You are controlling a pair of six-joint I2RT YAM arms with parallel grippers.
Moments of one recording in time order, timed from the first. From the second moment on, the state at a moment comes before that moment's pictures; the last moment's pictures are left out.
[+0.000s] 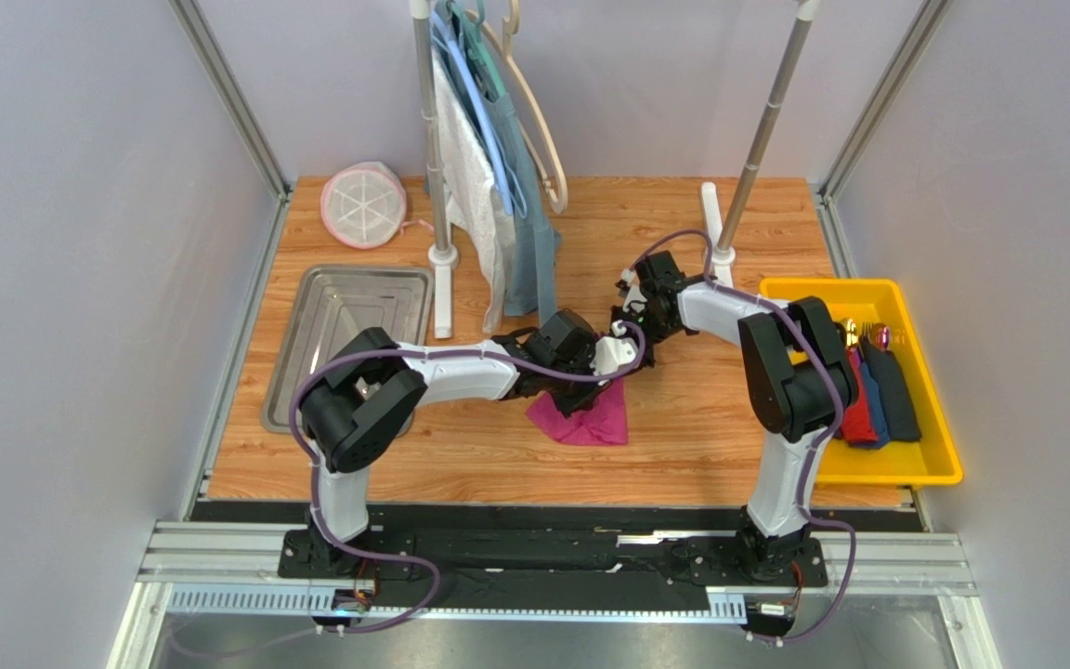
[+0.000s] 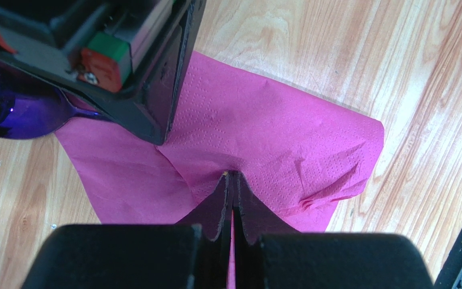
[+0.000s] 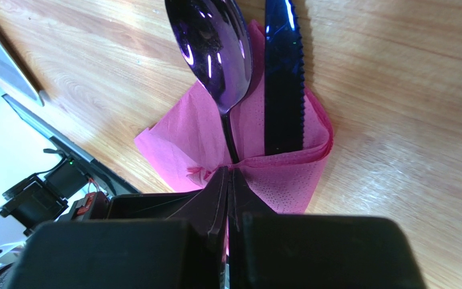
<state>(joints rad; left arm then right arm) -0.90 1.90 1.13 -0.11 0.29 0.20 0.35 1.92 1.19 -0.54 -0.56 0.47</state>
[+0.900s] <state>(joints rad) -0.89 1.84 1.09 -0.17 0.27 0.17 0.37 1.92 1.17 -0.53 -0.55 0.48</state>
